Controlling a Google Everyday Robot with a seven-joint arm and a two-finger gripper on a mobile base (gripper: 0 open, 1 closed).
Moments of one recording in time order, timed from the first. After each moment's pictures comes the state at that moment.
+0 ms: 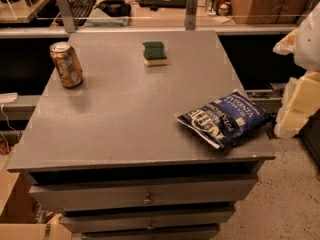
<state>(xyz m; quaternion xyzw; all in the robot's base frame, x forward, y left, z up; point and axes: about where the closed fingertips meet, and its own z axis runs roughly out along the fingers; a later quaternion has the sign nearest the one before) 0.438 -0.216 0.977 -0.60 0.78 -0.04 0.16</state>
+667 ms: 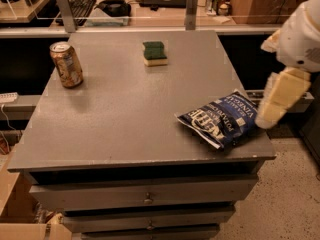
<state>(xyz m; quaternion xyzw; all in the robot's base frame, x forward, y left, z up) 0.468 -0.201 0.967 -0.60 0.78 -0.03 0.18</state>
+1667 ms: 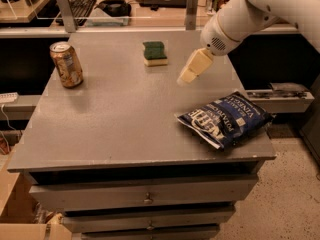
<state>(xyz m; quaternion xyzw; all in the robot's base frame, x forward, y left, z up) 0.648 -0.093 0.913 -0.54 0.78 0.07 0.32</state>
